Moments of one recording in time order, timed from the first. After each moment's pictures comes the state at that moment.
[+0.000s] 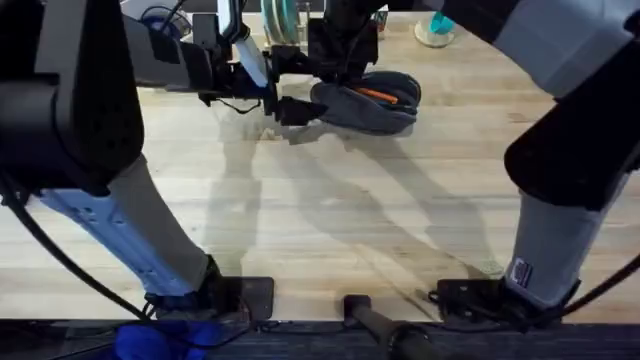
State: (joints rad) left arm 0.01 1.98 1.07 -0.08 1.26 0.99; right arm 0.65 2.16 2.12 -1.28 0.14 0.66
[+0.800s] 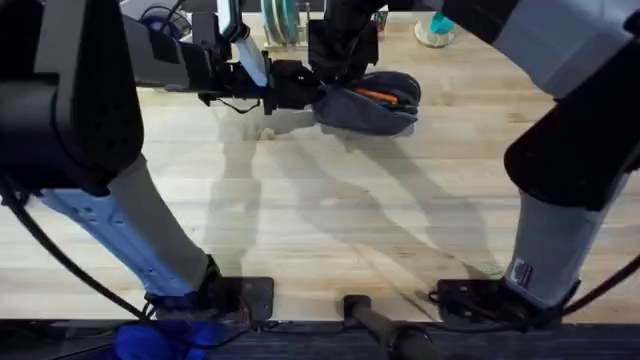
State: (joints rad) left arm 0.01 1.98 1.07 -0.07 1.25 0.99; right arm 0.66 2.16 2.12 -1.29 0.13 0.66
